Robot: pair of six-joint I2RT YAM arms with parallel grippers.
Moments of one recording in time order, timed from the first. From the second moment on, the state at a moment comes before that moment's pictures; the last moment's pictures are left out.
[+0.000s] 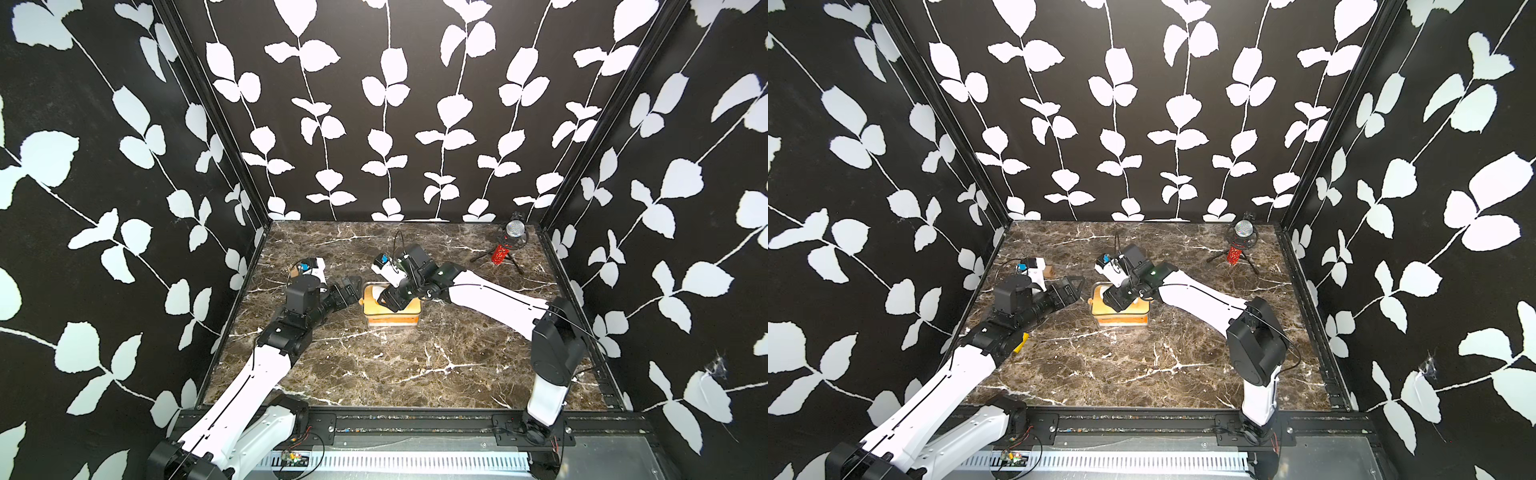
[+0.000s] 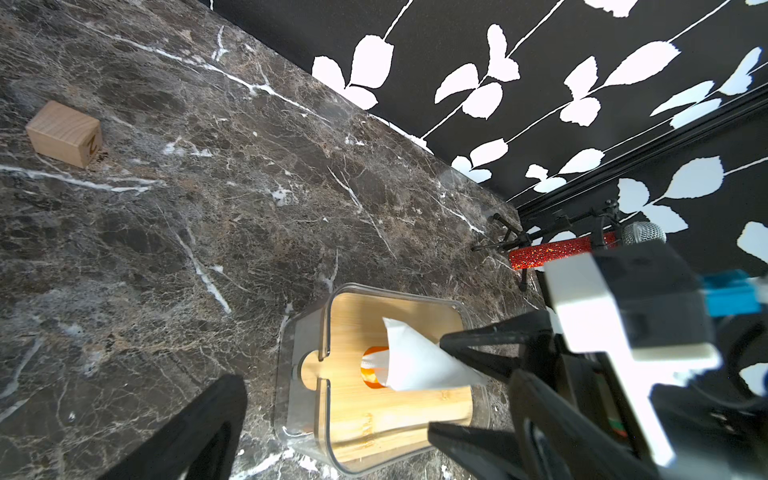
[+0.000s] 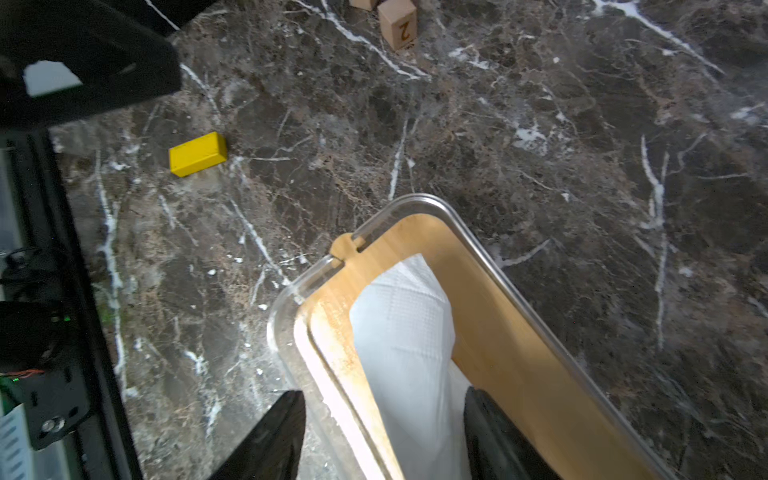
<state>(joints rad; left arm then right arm) -0.36 0.90 0.67 -0.21 0.13 -0.68 0.83 1.81 1.51 -0.55 -0.31 -0.04</state>
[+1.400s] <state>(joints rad) -0.35 0.89 0.40 0.21 -0.59 0.06 0.39 0.83 0.52 -0.18 0.28 0.21</state>
